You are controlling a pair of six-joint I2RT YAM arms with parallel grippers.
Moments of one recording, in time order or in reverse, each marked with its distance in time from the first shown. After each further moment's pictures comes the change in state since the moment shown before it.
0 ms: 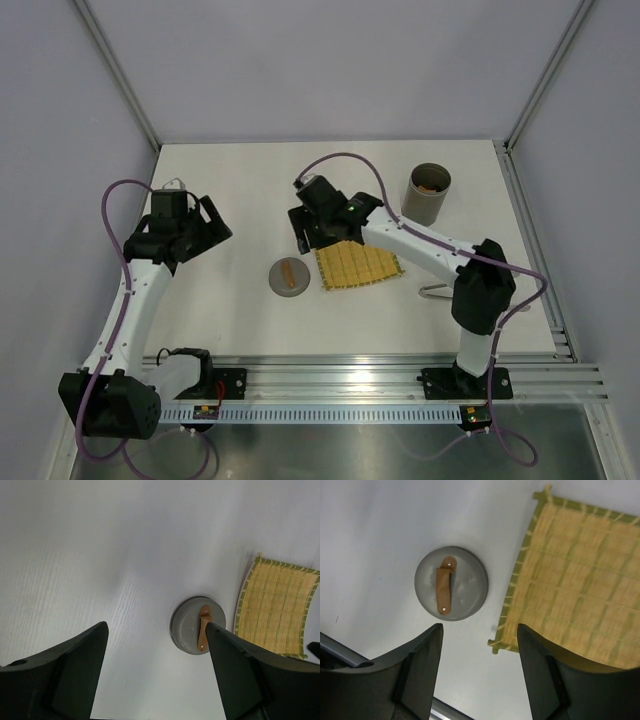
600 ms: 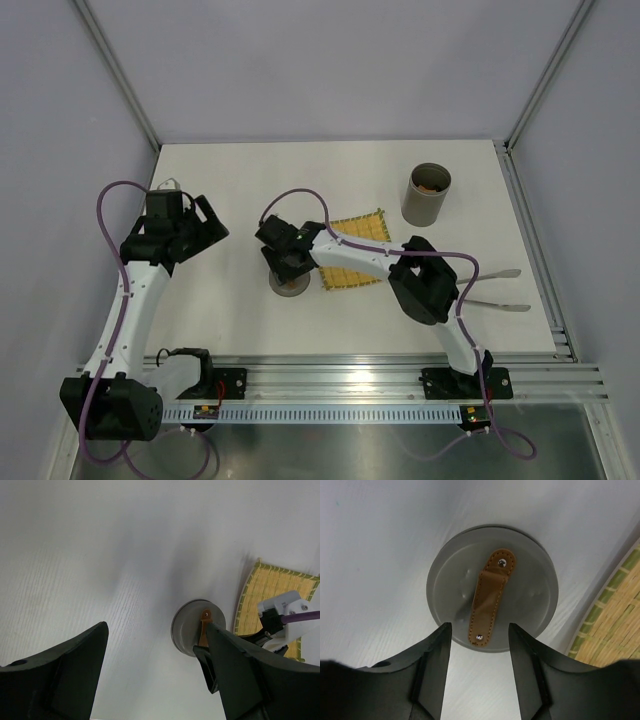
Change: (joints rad) left arm 0.033 -0.013 0.000 -0.001 0.010 0.004; right arm 0.177 0.344 0.113 0.023 0.025 0.033
